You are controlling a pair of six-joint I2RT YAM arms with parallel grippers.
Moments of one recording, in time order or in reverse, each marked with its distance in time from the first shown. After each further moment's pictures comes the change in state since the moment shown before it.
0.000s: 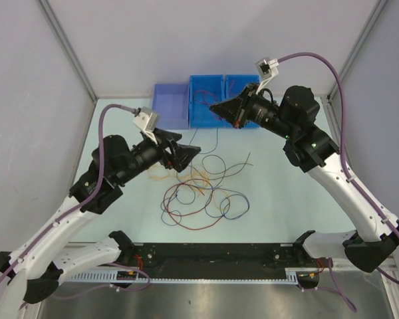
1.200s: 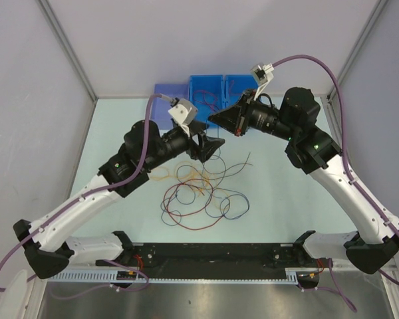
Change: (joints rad) left arm -0.109 0.250 0.161 0.143 0.020 0.217; right arm 0.011 -0.014 0.000 -0.067 -0.122 -0.033
